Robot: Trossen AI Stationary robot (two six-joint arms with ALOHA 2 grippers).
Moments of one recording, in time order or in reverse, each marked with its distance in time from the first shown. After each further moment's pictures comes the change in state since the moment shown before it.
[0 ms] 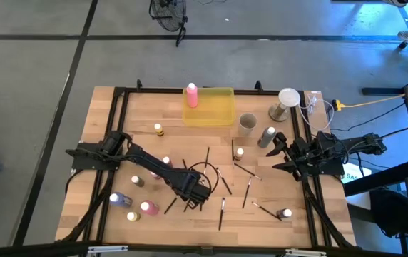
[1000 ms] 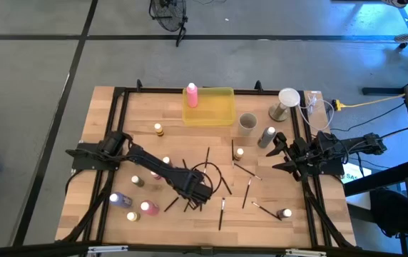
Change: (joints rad) left arm 0.000 0.007 0.049 -0.018 -0.014 0.090; right arm 0.000 0.000 0.000 -0.001 0.000 0.000
